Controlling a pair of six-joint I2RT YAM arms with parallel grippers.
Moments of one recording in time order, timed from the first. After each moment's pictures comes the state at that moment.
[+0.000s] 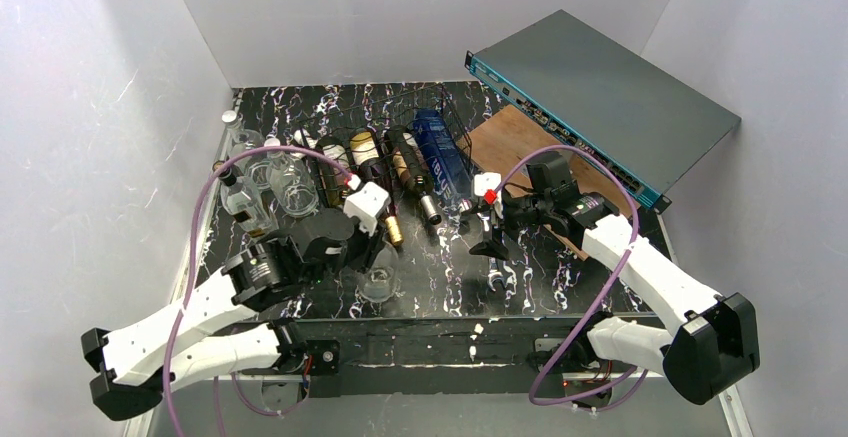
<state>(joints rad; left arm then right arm) -1.04 0.81 0.93 -0.69 -0.32 -0.17 0.52 1.14 0.87 -0.48 -0.83 -0.68</state>
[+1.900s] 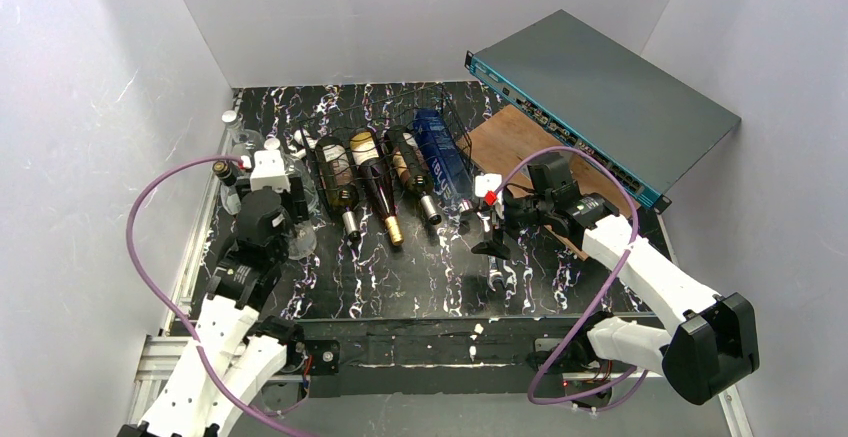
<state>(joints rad) -0.31 0.65 0.71 -0.39 -0.49 -0.04 0.51 1.14 0.85 -0.48 -0.80 -0.71</state>
